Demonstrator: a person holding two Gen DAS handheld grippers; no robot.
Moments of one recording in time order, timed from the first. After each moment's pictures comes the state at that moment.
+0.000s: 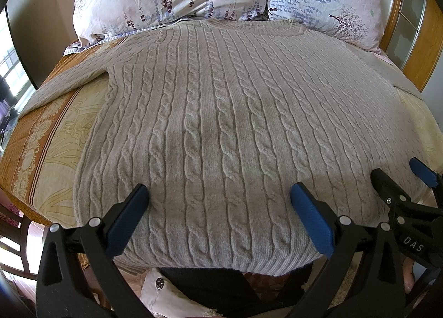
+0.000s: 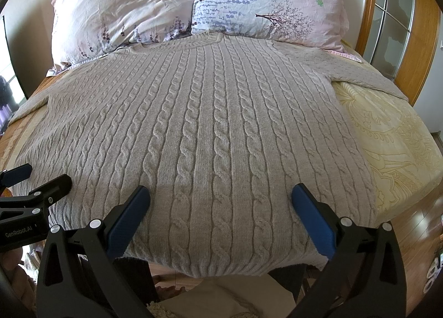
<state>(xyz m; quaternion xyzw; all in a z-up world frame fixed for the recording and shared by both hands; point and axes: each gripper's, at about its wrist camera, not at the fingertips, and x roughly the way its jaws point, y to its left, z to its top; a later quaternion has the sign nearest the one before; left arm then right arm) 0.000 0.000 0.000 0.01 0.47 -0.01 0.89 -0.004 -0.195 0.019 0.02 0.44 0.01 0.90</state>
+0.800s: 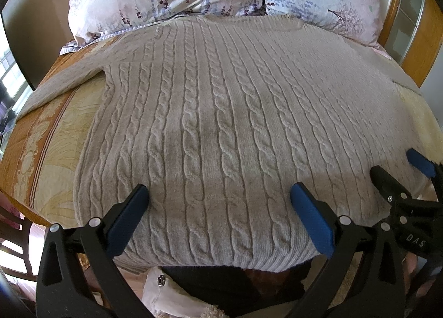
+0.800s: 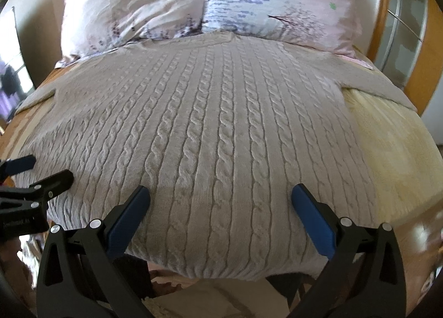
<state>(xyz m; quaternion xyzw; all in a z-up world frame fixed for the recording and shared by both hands) 0.007 0.000 0.002 0.02 0.48 -0.02 0.87 0.001 -0.201 0.009 -0.01 0.43 0.07 0.90</state>
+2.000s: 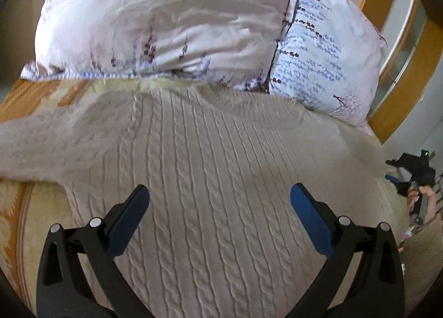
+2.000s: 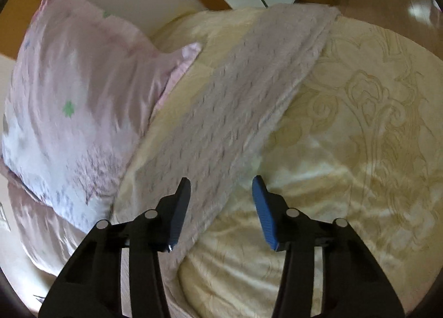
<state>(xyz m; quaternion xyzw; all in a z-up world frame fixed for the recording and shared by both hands) 0.146 0.048 0.044 -0.09 0.41 -0.10 0.90 0.164 -0.515 -0.008 0.47 0.41 -0.16 0.77</state>
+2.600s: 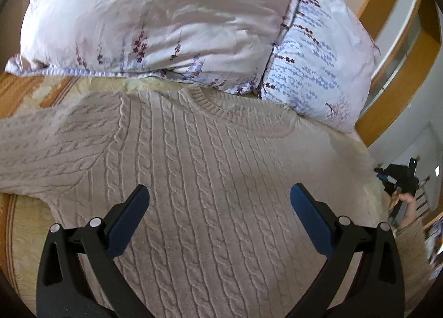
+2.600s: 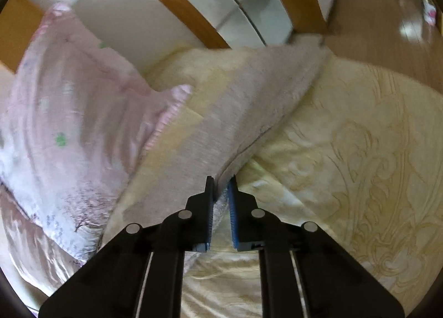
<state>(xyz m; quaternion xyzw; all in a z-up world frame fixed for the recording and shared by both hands) 0.168 0.064 0.040 -0.14 0.42 -0.14 0.89 0.167 -0.531 0.011 0.41 0.33 -0.18 0.83</state>
